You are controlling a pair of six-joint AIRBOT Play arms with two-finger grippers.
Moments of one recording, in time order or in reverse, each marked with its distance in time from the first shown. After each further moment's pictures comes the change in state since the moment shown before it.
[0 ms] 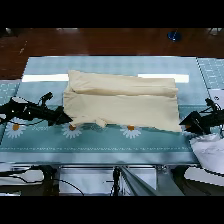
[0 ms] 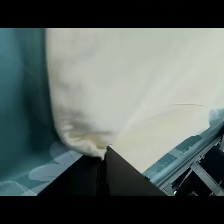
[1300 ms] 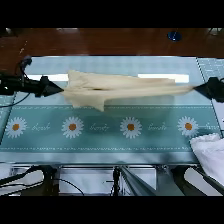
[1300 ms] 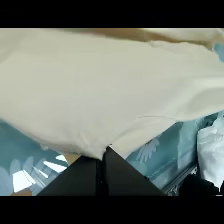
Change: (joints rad) left arm -0.020 0.170 0.384 -0.140 -0.129 -0.063; right arm 0.107 0.297 0.203 0.325 -0.196 -0.010
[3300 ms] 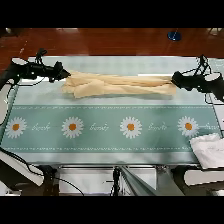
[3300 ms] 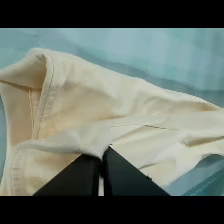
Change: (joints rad) left arm -0.074 -0.561 0.447 -0.037 0.269 -0.048; right arm 0.320 -0.502 0.120 -0.031 -0.610 0.000
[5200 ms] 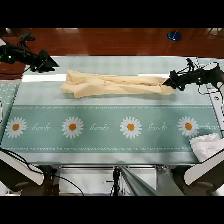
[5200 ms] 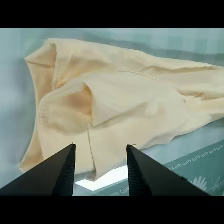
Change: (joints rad) left arm 0.048 -0.013 0.363 0.230 -0.365 -0.145; right arm -0.049 -0.342 0.431 -0.001 0.575 0.106
